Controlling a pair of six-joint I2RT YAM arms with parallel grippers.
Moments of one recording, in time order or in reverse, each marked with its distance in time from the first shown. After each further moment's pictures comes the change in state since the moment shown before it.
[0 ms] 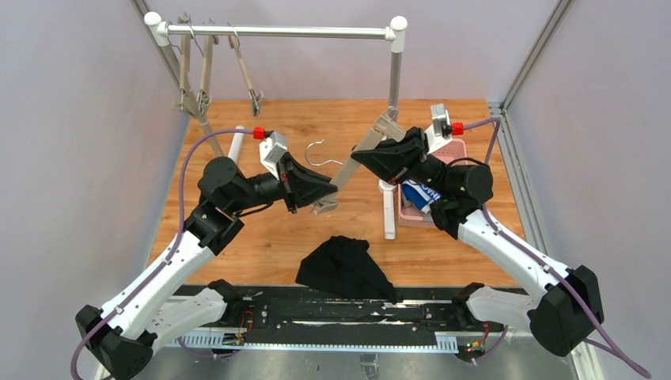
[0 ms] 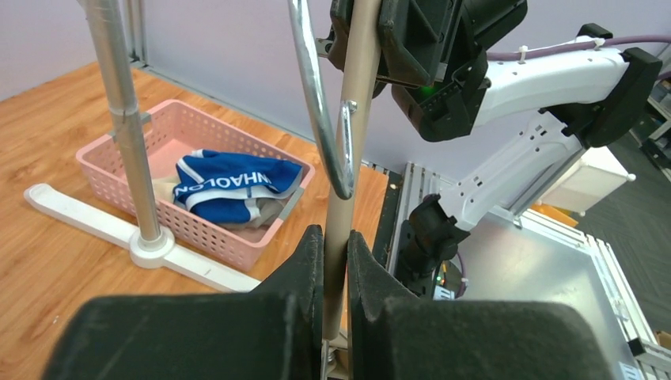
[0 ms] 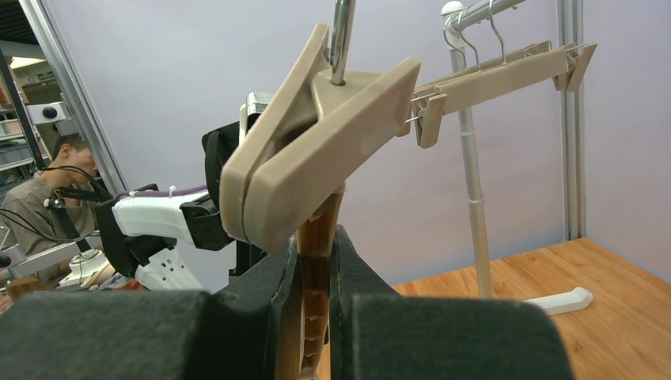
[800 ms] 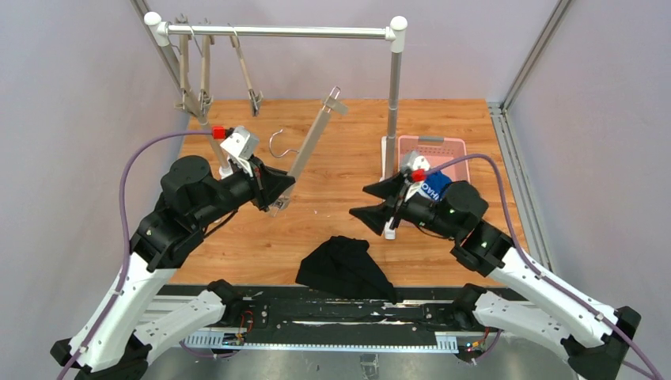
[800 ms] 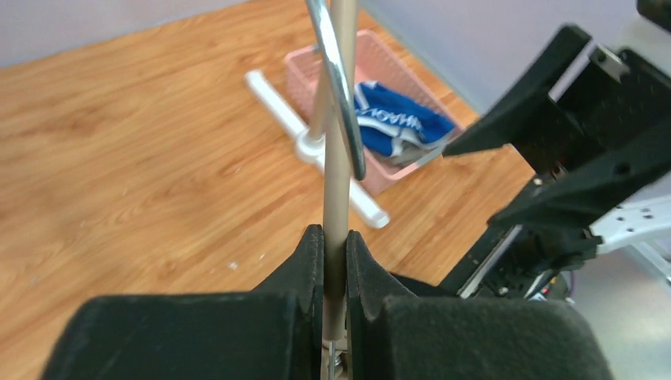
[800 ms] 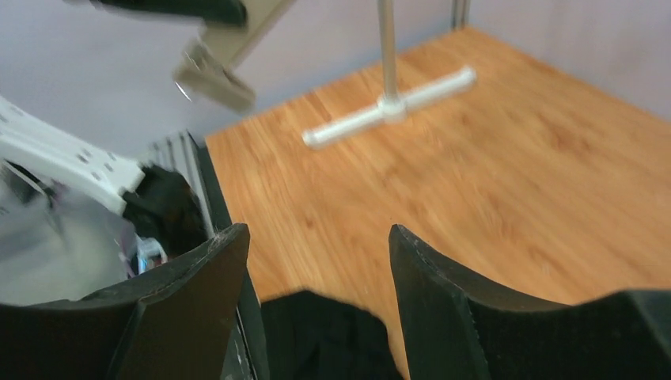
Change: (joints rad) left arm -0.004 -0.110 0.298 -0.690 -0.452 0.155; right arm 0.211 -0.330 -0.050 -0.898 0.303 -0.527
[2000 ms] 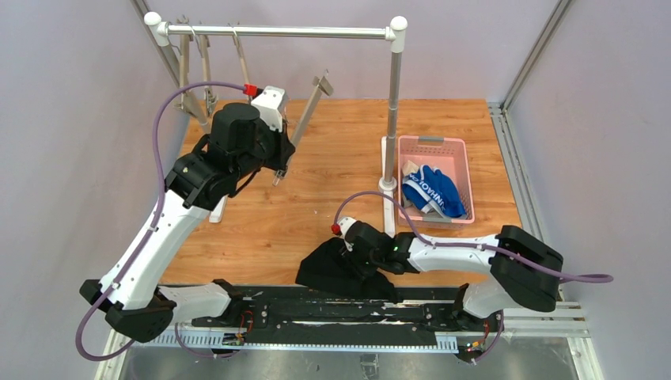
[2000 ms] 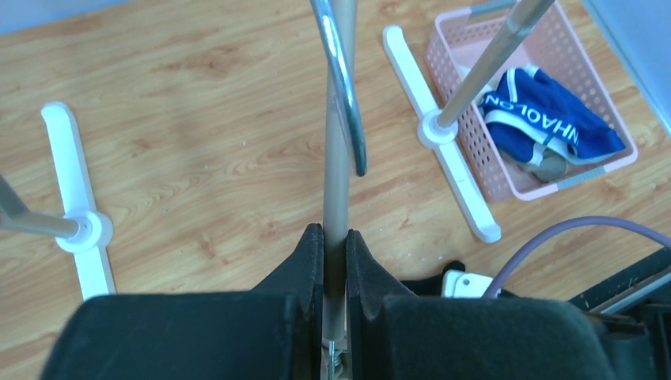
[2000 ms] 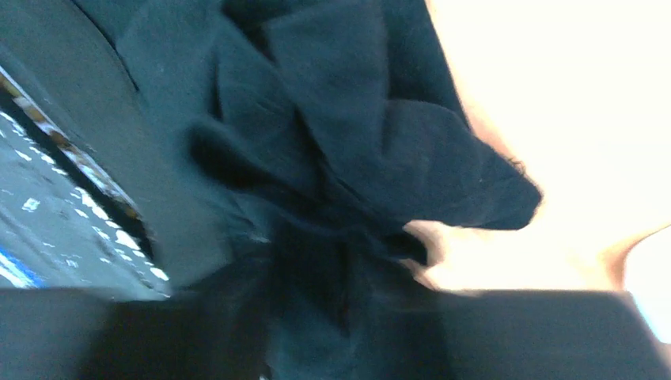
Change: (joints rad) left arm 0.000 0.393 0.352 -0.273 -0.347 0.056; right arm 0.322 0.619 -0.132 -0.338 0.389 0.038
